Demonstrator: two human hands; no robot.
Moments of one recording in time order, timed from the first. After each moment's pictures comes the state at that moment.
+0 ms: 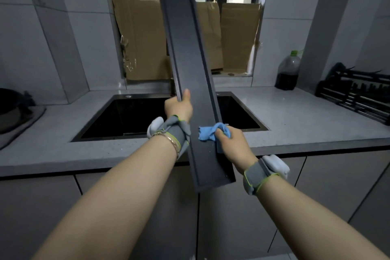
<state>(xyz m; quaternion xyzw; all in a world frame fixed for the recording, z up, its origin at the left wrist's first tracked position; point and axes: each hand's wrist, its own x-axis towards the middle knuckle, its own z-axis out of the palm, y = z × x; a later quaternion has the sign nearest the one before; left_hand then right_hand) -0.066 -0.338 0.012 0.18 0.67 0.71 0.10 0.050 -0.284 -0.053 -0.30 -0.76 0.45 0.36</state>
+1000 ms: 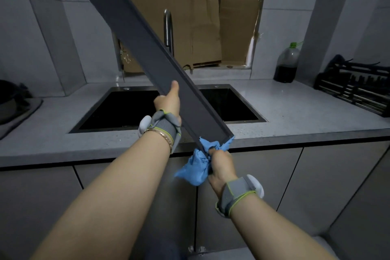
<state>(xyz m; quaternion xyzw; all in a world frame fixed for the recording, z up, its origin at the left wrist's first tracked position) -0.083 -0.345 -0.001 0.10 0.59 0.78 0.18 0.037 -0.332 -0.104 -0.35 -0.31 0.79 0.40</state>
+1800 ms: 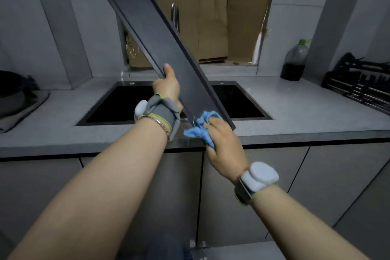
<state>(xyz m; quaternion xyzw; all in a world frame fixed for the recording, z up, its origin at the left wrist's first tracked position) -0.088 -0.366 0.029 0.12 0.65 0.74 0.13 0.053 -0.317 -0.089 -0.11 -0.89 0.08 0.43</state>
